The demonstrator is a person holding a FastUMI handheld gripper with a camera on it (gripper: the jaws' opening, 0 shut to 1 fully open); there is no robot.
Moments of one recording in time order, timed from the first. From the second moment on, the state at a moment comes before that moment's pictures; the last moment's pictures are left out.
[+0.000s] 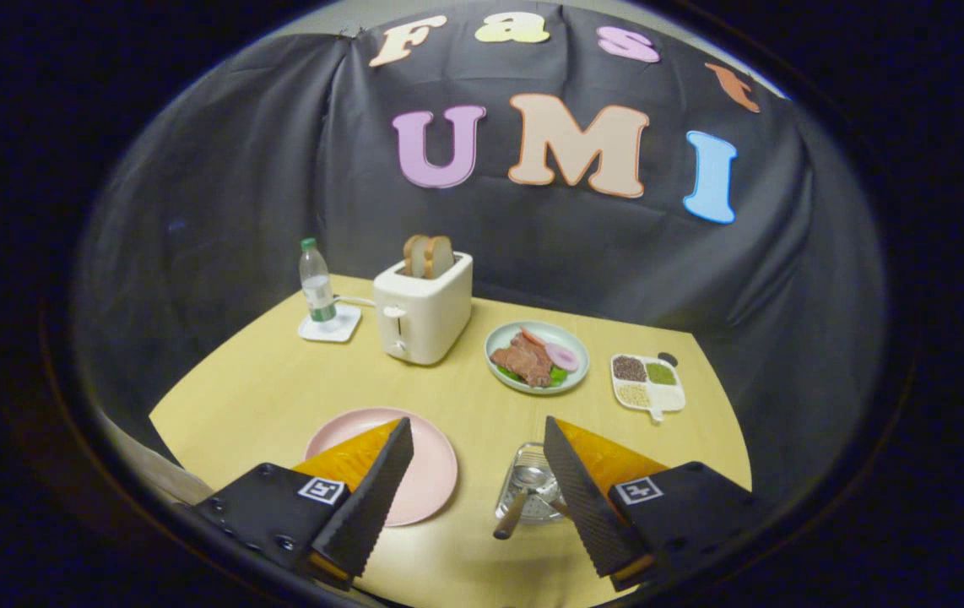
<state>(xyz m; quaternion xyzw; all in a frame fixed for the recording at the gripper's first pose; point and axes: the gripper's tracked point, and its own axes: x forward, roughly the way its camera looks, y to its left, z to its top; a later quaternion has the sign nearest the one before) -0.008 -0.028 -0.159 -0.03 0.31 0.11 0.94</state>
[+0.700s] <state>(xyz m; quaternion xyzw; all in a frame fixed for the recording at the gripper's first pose) -0.012 0.013 -0.081 0.02 0.14 0.05 0.99</state>
